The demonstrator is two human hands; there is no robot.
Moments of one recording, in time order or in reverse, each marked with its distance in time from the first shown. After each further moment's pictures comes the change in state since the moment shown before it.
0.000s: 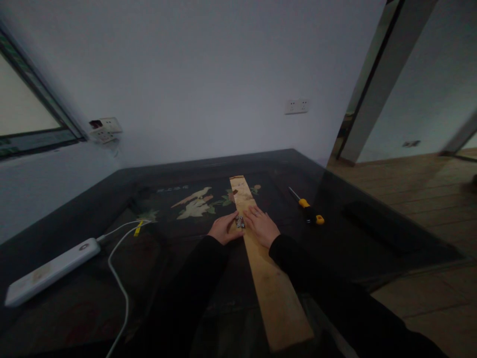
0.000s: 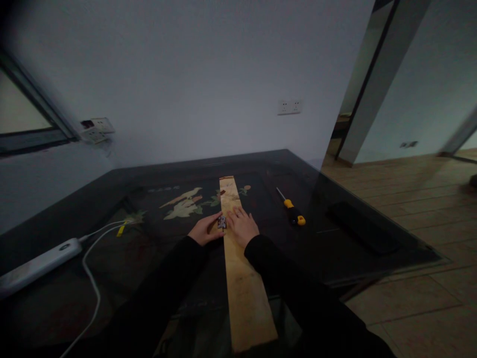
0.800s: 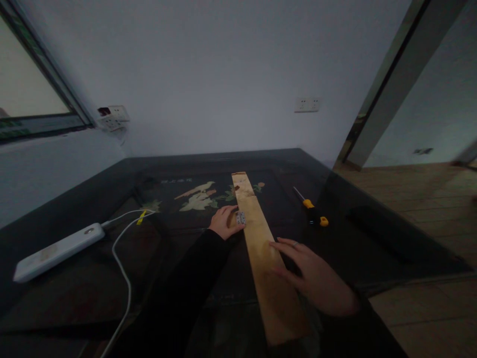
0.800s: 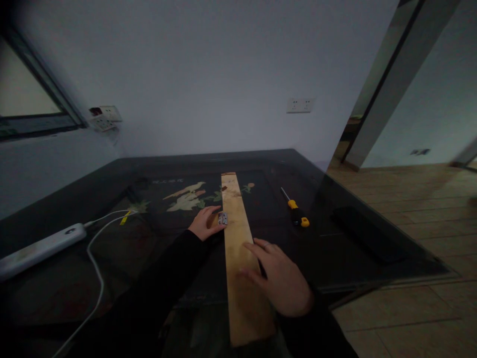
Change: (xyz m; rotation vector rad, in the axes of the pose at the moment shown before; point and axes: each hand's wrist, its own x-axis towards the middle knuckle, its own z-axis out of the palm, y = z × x) left_hand -0.008 0.016 -0.005 0.120 0.134 -0.090; right_hand -0.121 -0.006 -0.057 0.199 -0.090 0.075
